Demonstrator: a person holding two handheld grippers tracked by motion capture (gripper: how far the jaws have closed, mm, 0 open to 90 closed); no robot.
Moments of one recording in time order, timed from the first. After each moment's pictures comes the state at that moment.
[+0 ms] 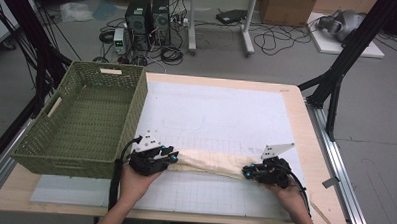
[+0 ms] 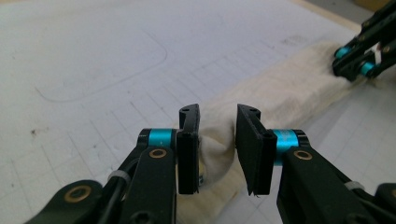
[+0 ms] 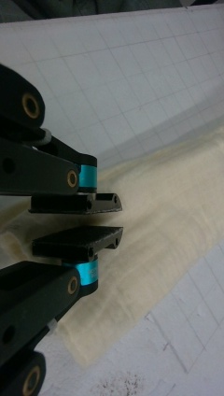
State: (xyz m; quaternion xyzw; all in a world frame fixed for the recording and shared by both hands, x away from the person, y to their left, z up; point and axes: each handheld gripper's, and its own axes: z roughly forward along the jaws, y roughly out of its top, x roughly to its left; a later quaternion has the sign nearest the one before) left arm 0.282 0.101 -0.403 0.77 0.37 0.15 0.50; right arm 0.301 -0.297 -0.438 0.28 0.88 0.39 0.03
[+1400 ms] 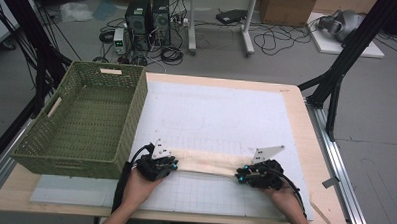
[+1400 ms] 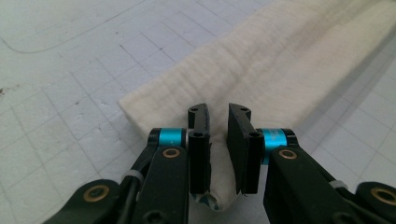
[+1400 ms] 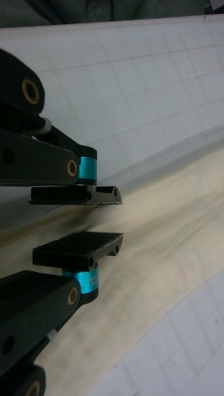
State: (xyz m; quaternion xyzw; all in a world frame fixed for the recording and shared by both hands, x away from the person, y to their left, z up) left arm 0.287 0.087 -0.445 0.84 0.35 0.16 0.39; right arm 0.291 -0.280 -0.436 0.24 0.90 0.37 0.04
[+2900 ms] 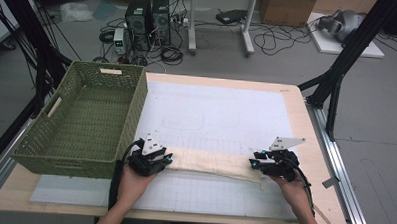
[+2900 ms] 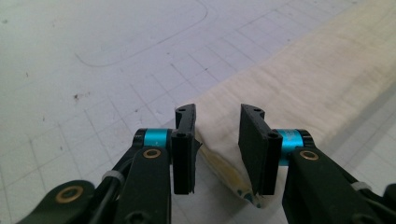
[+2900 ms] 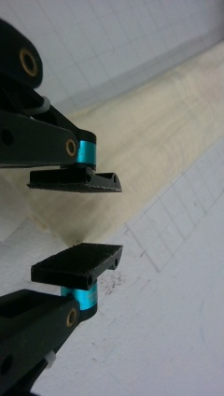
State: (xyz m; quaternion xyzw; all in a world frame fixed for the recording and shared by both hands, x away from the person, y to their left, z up) left arm 0.290 0.104 -0.435 0.81 0.38 0.20 0.41; right arm 0.312 -0.312 -0.423 0.32 0.86 0.38 0.11
